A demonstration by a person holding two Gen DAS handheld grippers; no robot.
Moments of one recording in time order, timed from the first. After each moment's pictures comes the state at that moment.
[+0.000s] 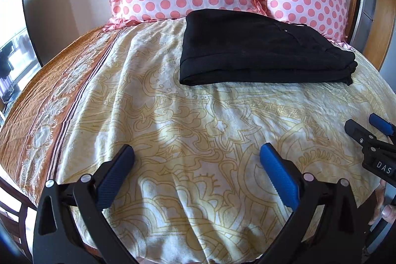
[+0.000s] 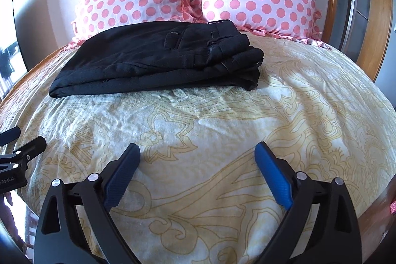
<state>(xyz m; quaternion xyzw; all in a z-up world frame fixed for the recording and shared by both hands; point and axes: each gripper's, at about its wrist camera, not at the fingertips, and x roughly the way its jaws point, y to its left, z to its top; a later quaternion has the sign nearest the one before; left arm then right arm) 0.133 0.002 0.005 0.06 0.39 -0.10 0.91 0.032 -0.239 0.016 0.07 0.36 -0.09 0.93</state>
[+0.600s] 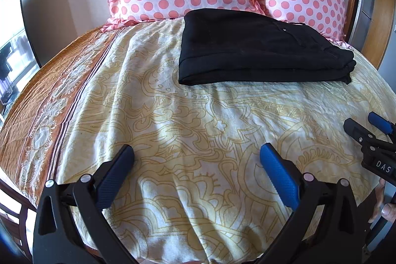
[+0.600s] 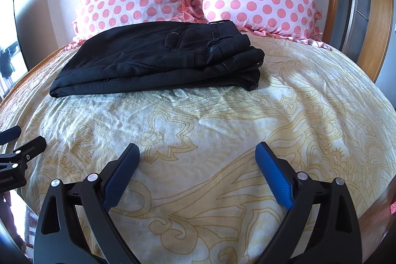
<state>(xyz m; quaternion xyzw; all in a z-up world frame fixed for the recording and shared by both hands) 0.132 0.001 0.005 0.06 0.39 -0.10 0.91 0.032 -0.239 0.016 0.07 0.36 -0.09 0.93</state>
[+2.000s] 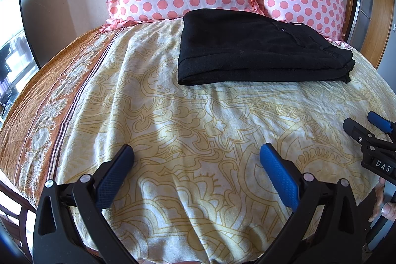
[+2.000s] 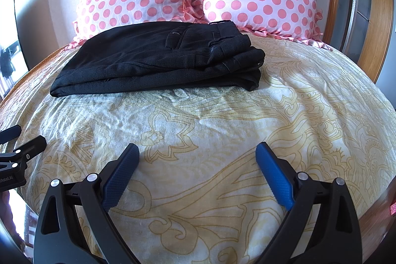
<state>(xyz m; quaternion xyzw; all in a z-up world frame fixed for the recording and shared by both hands) 0.132 0.001 0.004 0.06 0.39 -0.10 0.91 0.032 -0.238 0.017 0.07 0.36 -0.09 0.93</state>
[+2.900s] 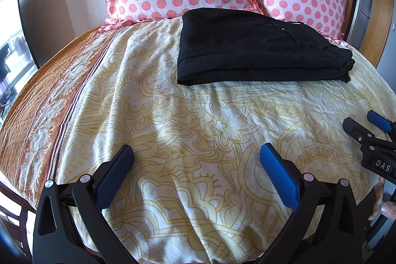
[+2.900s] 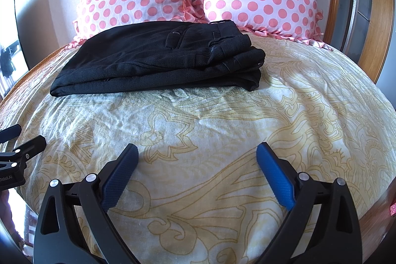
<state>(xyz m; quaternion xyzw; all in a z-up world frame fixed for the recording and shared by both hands) 0.132 0.000 0.005 0.06 0.39 -0.10 0.91 0.033 -0.238 0.016 0.07 0.36 -0.09 0.93</state>
